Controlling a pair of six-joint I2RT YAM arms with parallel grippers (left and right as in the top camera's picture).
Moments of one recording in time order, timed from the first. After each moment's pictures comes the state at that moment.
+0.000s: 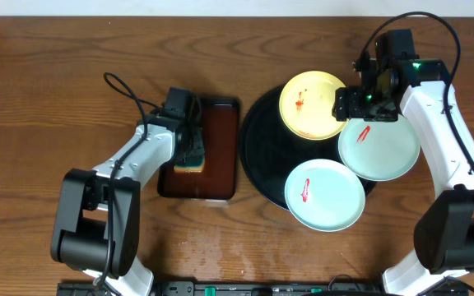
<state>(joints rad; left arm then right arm) -0.22 1.79 1.03 -0.56 0.00 -0.43 0.08 1.80 1.54 -1.05 -0.16 0.09</state>
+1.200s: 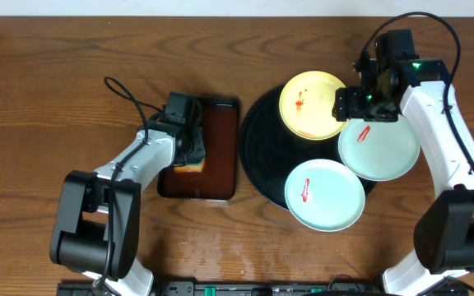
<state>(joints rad) -0.23 1.78 0.98 -0.48 0.00 -0.44 0.08 1.80 1.54 -1.05 -0.16 0.09</state>
